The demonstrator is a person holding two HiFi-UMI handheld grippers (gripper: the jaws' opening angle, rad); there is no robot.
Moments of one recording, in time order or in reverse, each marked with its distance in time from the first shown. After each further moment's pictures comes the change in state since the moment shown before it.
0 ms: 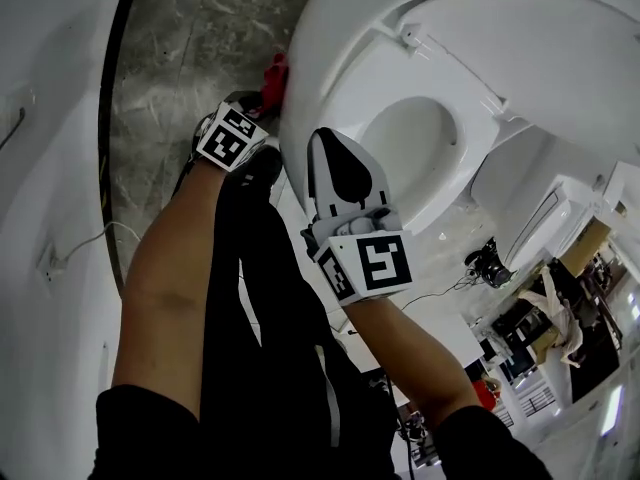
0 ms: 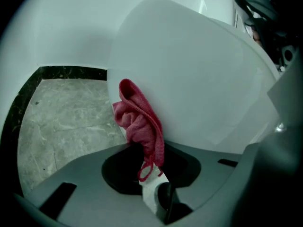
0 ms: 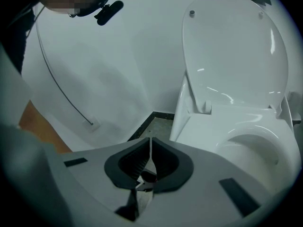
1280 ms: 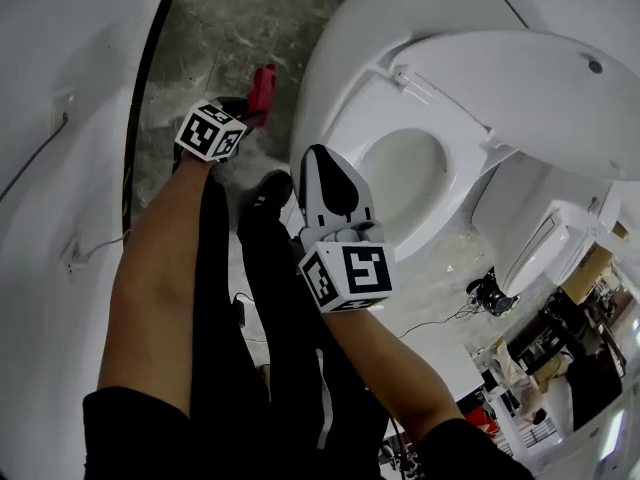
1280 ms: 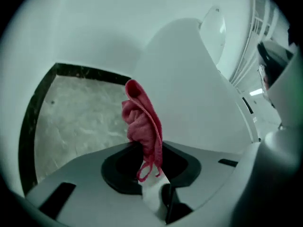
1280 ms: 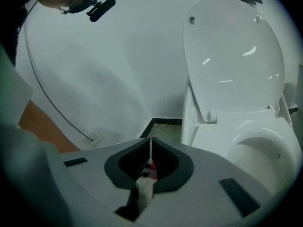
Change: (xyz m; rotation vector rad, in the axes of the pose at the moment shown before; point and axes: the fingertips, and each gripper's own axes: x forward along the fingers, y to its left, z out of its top) left arm -0.053 0.058 0.021 -0.177 0.005 -0.020; right arm 0.002 0.010 0.033 0.121 -0.039 -0.039
